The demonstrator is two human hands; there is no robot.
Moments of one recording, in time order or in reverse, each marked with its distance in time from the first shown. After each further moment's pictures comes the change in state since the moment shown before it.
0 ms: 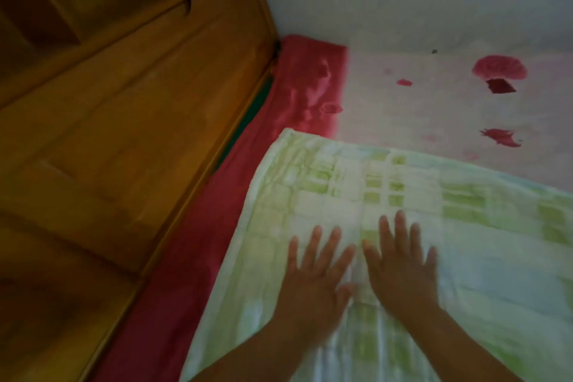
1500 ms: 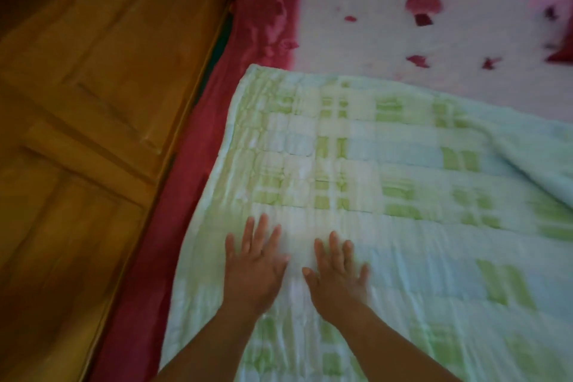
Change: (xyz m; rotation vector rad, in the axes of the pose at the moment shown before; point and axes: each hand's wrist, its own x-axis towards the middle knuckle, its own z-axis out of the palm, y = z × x) left_hand -0.209 0.023 -0.035 0.017 -0.227 -0.274; right_hand -0.264 -0.044 0.026 0.073 -0.442 0.087
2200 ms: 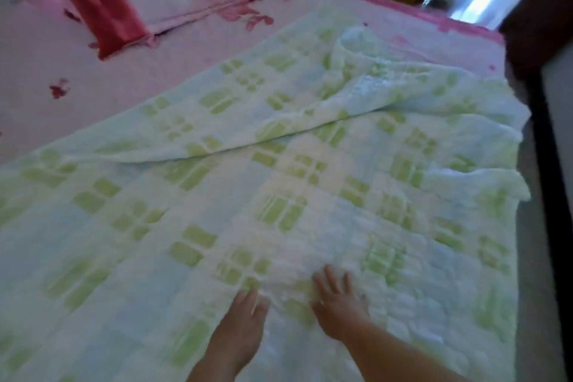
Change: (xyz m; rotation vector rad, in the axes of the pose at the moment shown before) left_hand -0.118 0.354 -0.005 0.006 -0.837 0.803; right_hand -0.280 0.301 0.056 0.580 0.033 0.934
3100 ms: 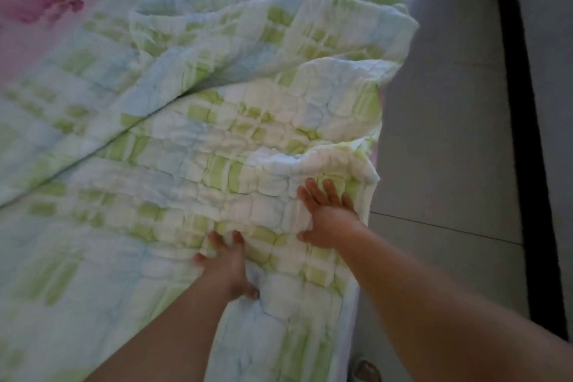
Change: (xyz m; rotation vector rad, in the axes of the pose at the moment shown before) left_hand 0.217 0.415 0.198 0.688 -0.116 -0.136; right_hand 0.159 0.460 -0.168 0.128 0.068 -0.123
